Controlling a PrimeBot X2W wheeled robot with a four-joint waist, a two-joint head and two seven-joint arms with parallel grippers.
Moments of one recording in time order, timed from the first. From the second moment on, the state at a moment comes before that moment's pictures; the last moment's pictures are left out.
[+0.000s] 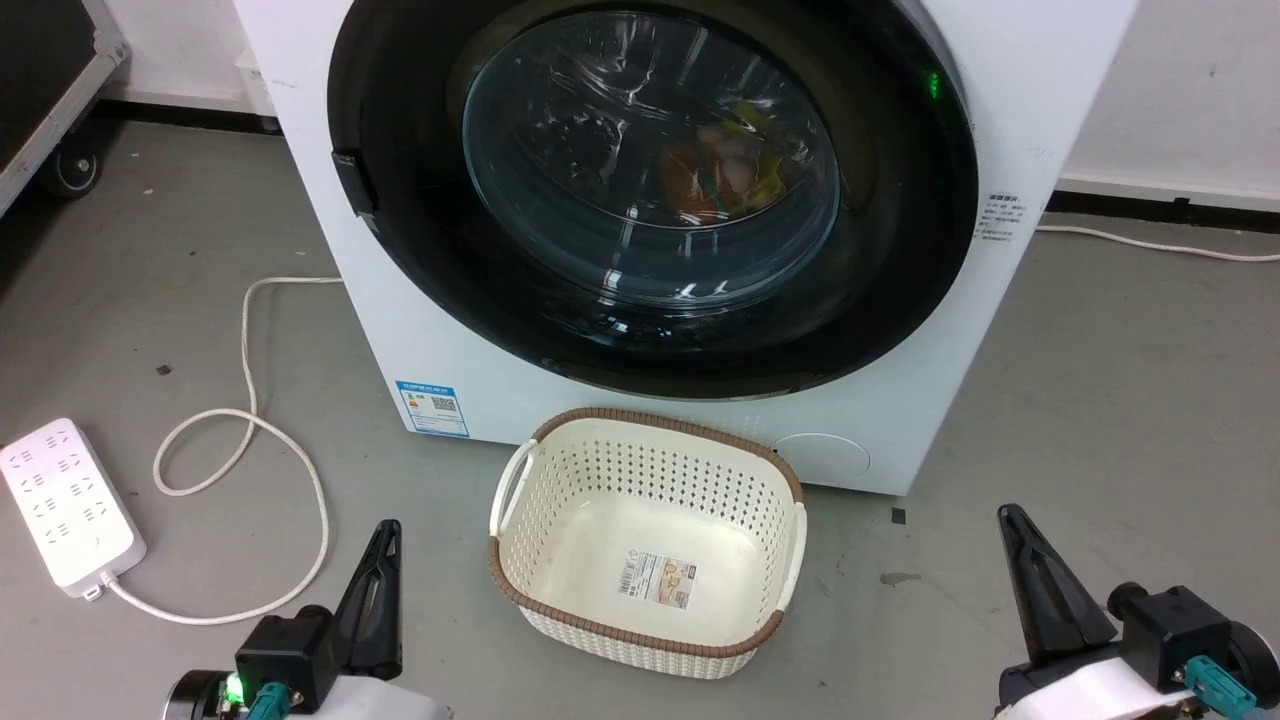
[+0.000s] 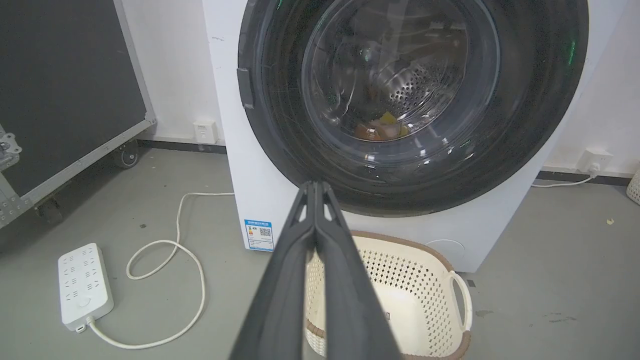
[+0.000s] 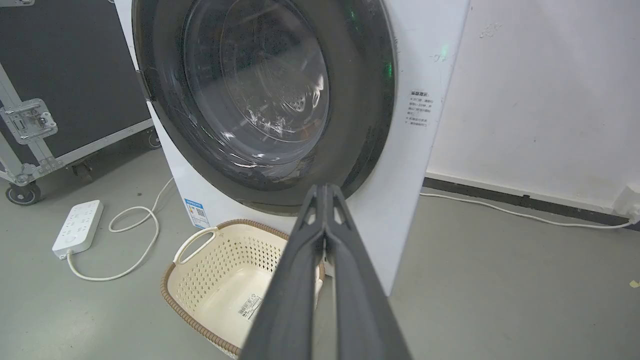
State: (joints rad) left arm 0.05 0.07 -0.02 0.06 -0.10 -0.06 -0.20; right arm 0.03 -0.05 -0.03 0.07 0.04 0.13 -0.20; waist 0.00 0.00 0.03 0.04
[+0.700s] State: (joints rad) left arm 0.04 0.07 -0.02 0.05 -0.08 -0.05 -0.16; right arm 0.03 -0.05 -0.02 0.05 0.03 0.13 -0.16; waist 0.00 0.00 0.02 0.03
